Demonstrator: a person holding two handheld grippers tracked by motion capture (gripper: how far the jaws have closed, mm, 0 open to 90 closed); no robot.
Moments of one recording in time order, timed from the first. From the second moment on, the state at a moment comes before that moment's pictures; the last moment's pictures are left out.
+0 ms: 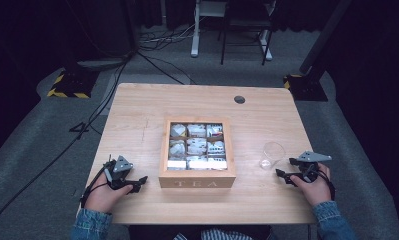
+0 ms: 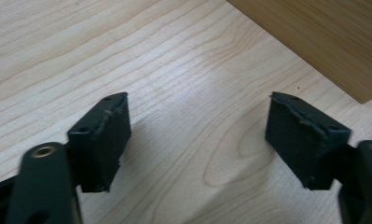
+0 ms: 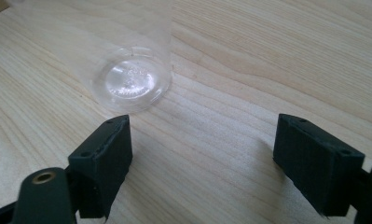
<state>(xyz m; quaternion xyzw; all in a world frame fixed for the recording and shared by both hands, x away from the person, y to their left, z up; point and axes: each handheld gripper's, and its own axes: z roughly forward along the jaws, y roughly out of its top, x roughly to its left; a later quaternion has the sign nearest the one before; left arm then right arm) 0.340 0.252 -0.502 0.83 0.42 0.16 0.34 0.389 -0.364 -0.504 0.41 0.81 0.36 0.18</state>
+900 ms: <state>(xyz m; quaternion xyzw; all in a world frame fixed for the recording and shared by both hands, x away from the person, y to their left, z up) 0.329 0.239 -0.459 0.80 0.40 0.14 0.43 0.387 -0.364 -0.504 0.41 0.81 0.36 0.18</state>
